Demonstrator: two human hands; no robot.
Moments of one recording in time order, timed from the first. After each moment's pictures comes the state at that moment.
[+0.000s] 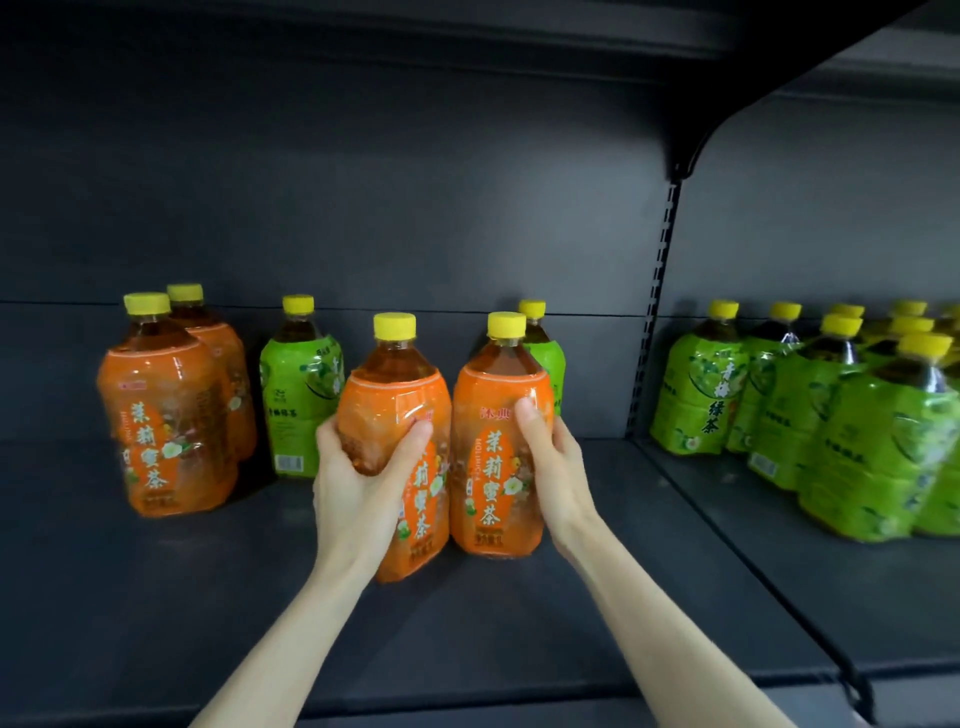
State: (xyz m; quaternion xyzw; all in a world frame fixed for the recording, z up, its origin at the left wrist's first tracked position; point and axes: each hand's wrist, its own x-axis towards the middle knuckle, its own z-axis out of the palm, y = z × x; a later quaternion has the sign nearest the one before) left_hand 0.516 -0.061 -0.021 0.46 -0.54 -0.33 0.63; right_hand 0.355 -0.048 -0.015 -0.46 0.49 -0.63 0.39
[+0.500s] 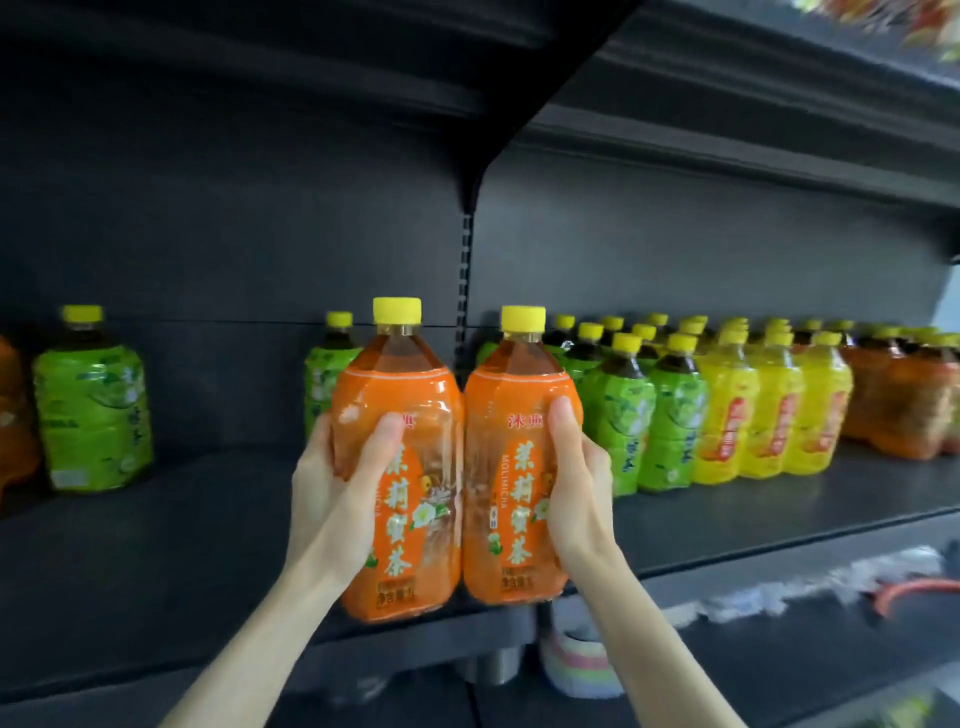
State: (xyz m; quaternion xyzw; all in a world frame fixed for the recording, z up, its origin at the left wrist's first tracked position) left_hand 0.366 0.060 0.006 0.28 -0.59 -0.44 0.61; right_hand 0.199 0.115 0.011 -0.41 0.53 -0.71 0.21
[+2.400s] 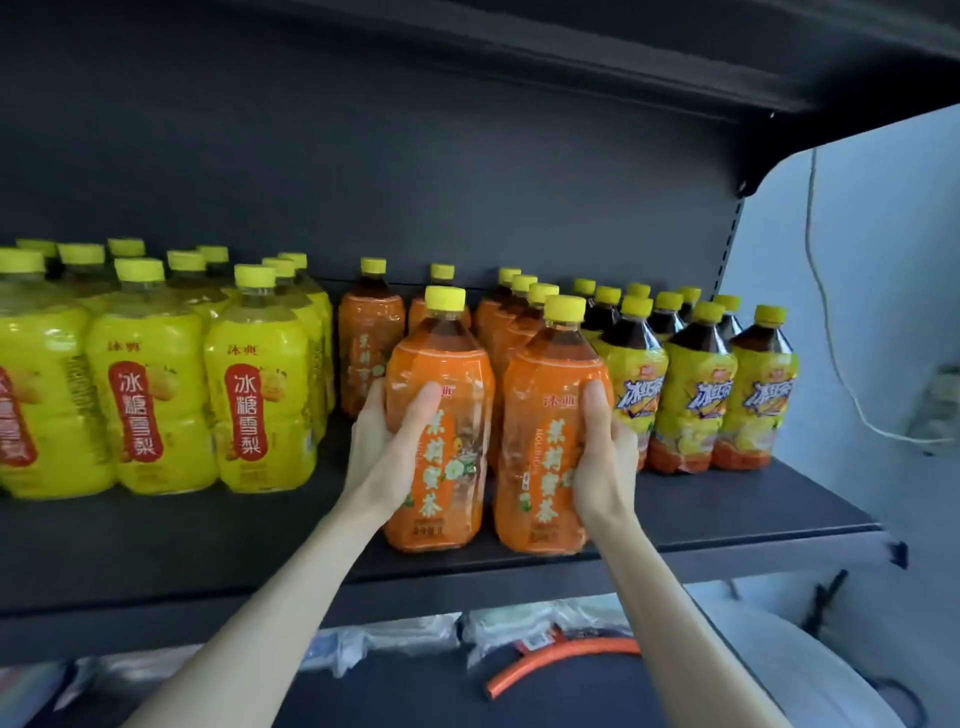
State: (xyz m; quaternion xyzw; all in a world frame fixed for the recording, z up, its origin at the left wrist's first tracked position) left_hand -0.448 0.165 -0.020 0.31 -0.61 -0.44 0.58; right_hand -0.620 0.223 -0.021 -0.41 0.54 -0.71 0.16
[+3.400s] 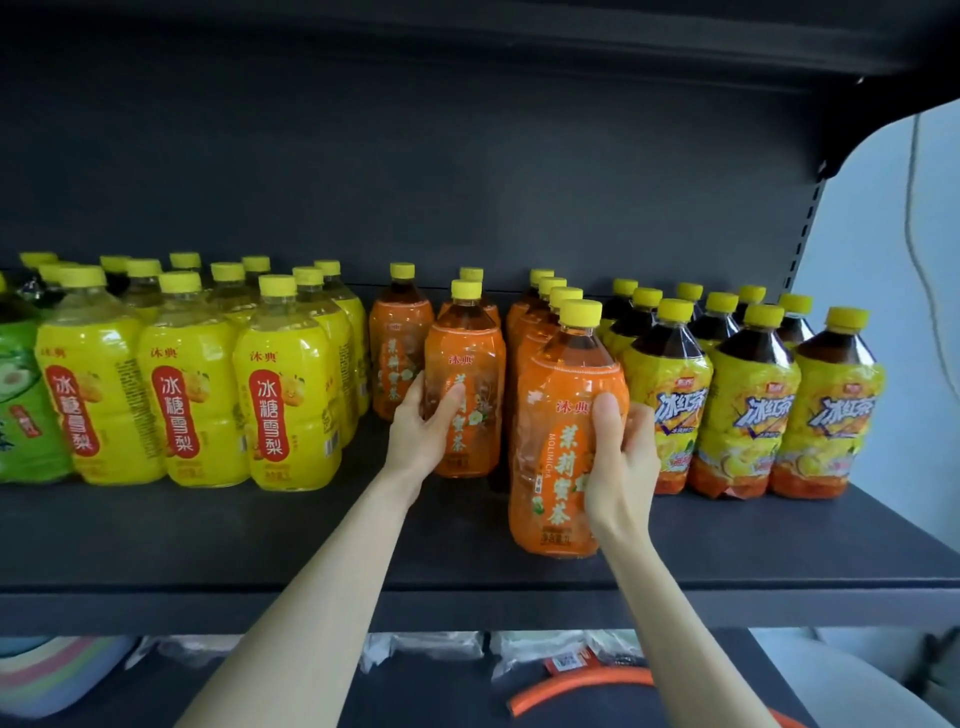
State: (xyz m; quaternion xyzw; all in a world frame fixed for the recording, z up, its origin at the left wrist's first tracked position) left_hand -0.487 0.105 -0.031 0.42 -0.58 -0.41 0.56; right_hand -0.636 0.204 -0.024 -0.42 0.49 -0.74 0.18
